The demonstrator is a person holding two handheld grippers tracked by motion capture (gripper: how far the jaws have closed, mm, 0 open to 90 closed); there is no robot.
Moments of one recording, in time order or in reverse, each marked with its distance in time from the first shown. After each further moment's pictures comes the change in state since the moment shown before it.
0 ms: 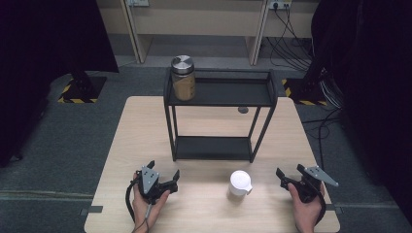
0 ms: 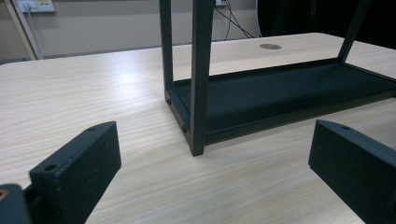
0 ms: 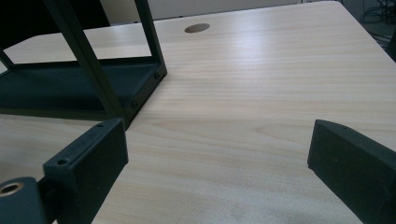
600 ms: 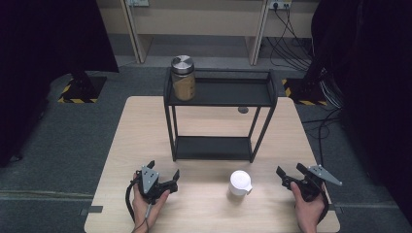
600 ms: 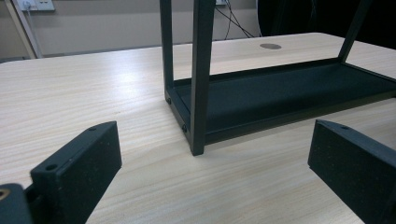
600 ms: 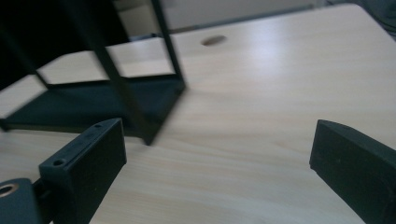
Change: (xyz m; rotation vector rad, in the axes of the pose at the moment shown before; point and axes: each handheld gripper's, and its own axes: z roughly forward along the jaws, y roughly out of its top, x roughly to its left) left arm 0.001 0.002 0.001 0.010 -0.002 -0.004; right arm -0.006 0.009 -0.006 -0.030 0.088 0.052
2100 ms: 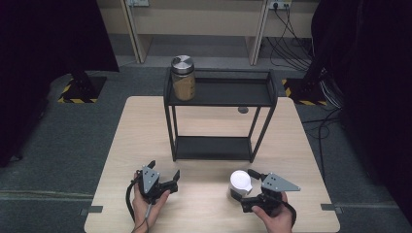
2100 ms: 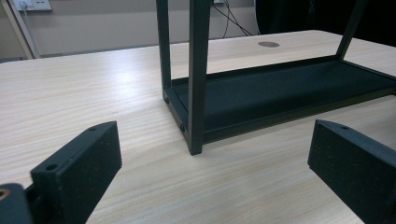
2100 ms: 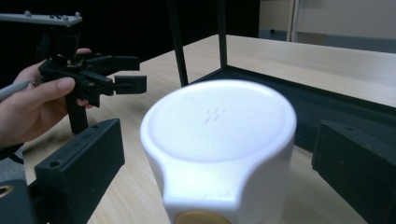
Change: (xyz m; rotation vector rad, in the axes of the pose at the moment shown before) left arm 0.000 0.000 0.000 0.002 -0.006 0.005; right arm 0.074 0.009 0.021 0.048 0.444 -0.277
